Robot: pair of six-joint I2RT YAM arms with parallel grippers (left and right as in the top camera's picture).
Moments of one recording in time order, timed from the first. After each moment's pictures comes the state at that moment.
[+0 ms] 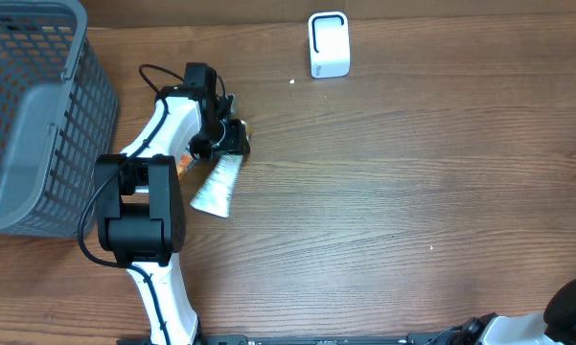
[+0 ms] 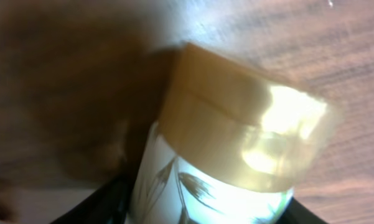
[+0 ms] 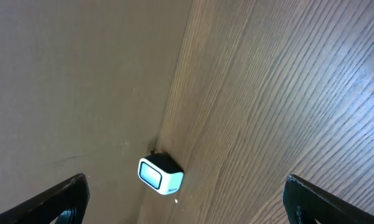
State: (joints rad) left arm -0.06 2.13 1.53 -0.86 0.23 -0.07; right arm -0.70 1.65 1.75 -0.99 -0.62 0.75
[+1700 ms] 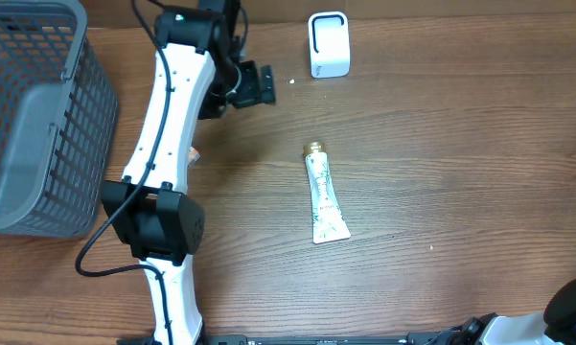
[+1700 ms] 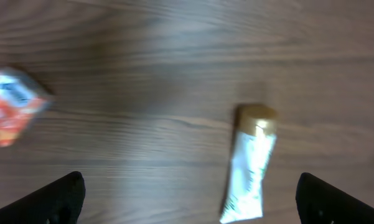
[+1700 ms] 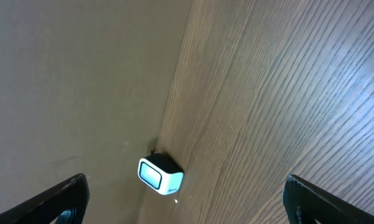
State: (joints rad) left arm -0.20 2.16 2.28 -1.52 0.14 -0.39; right arm -0.70 1.65 1.75 -0.98 -0.62 0.75
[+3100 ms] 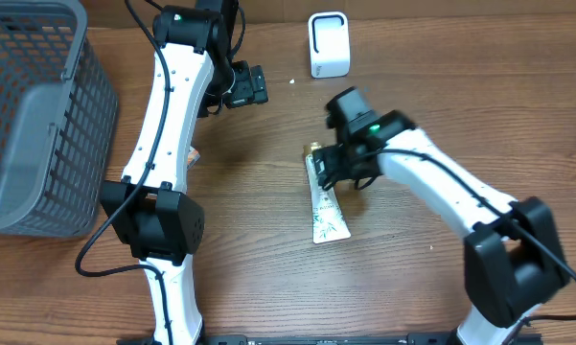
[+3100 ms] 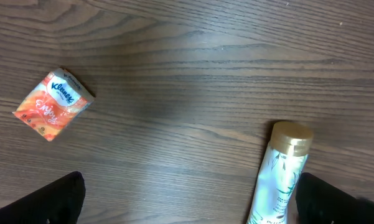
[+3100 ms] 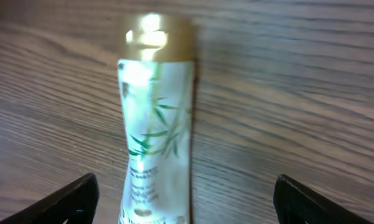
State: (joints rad) left arm -0.19 2.16 2.28 -1.53 0.02 -0.41; right arm 0.54 1.86 1.39 -0.84 -0.07 0.33
